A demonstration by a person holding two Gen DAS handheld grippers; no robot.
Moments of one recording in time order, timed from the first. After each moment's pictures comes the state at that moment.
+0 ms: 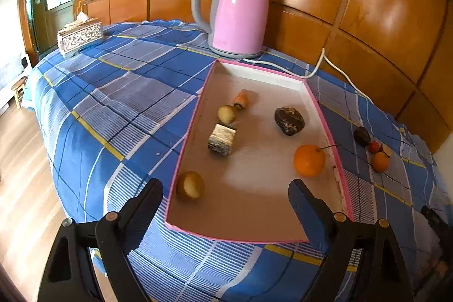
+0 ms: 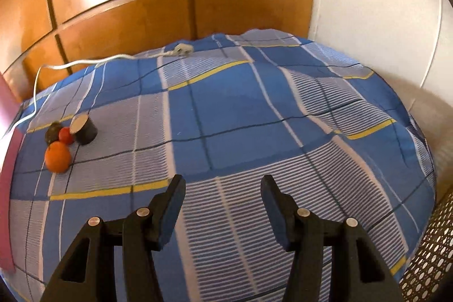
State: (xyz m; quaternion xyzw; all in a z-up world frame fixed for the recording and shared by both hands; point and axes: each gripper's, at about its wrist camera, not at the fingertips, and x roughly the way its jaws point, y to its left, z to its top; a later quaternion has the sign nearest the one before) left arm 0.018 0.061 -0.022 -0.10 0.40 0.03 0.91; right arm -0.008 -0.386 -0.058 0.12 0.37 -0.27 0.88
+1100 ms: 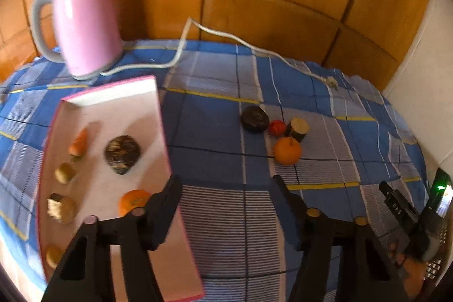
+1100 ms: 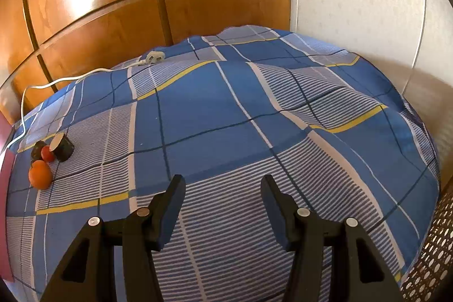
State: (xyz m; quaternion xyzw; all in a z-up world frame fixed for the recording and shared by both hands) left arm 0.101 -0.108 -0.001 0.00 0.45 -0.17 0.87; right arm -0.017 -0.423 -0.068 0.16 0.36 -0.29 0.87
